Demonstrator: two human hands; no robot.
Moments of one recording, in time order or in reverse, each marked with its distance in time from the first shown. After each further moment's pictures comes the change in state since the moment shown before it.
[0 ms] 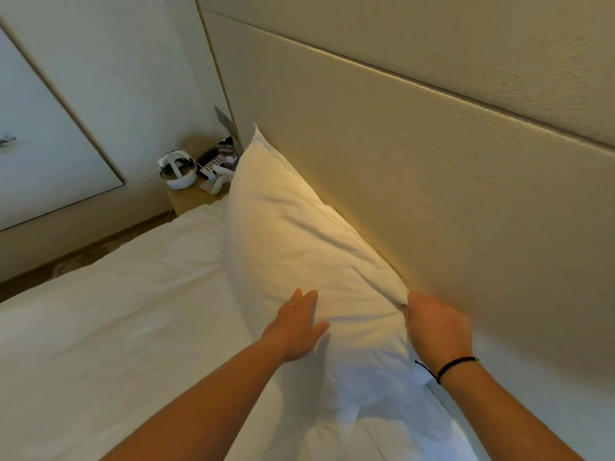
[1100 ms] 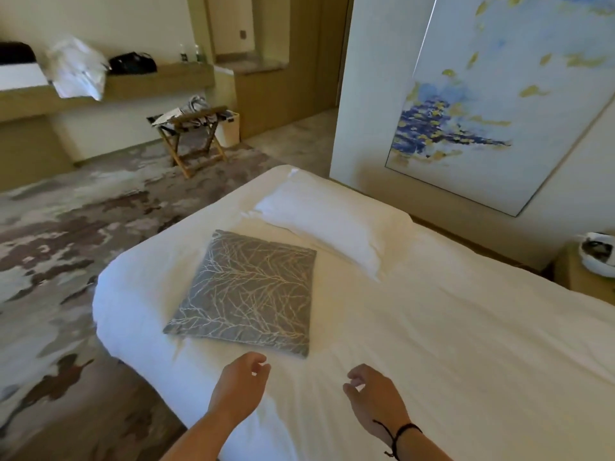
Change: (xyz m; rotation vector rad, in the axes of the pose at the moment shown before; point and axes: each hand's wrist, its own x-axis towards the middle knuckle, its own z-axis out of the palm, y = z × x) left_hand -0.756 -0.495 0.102 -0.795 0.971 -1.130; right_hand -0.519 -0.645 0.036 0.291 -0.770 -1.034
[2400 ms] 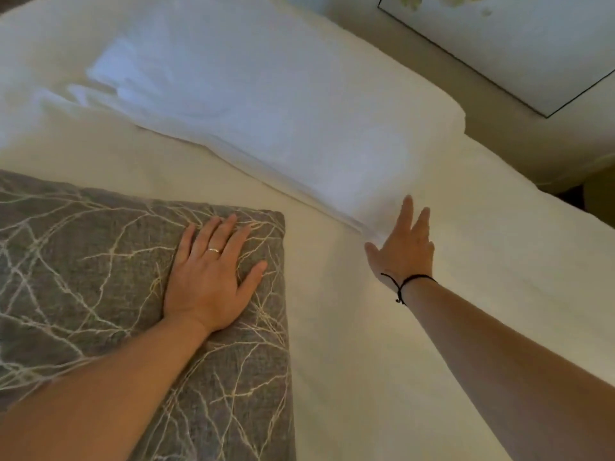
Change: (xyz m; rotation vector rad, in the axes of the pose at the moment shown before) left_hand 0.592 -0.002 0.168 0.626 0.136 0.600; right_hand 0.614 0.043 -0.017 -0.361 0.432 0.281
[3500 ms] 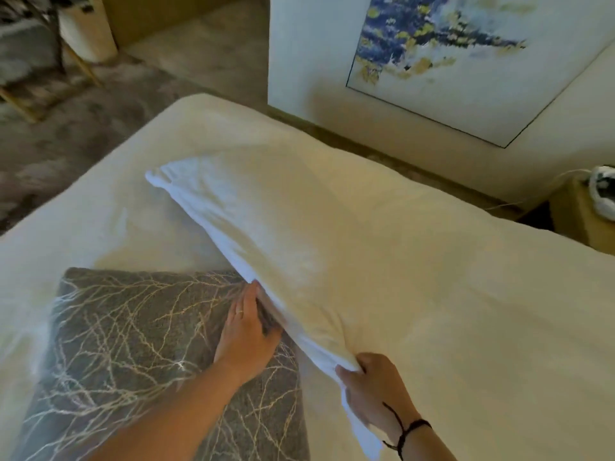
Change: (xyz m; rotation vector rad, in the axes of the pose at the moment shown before) left_hand -0.036 0.048 -0.107 -0.581 -0.250 -0.196; right_hand -0.203 -0.015 -0.113 0.450 -0.507 0.109
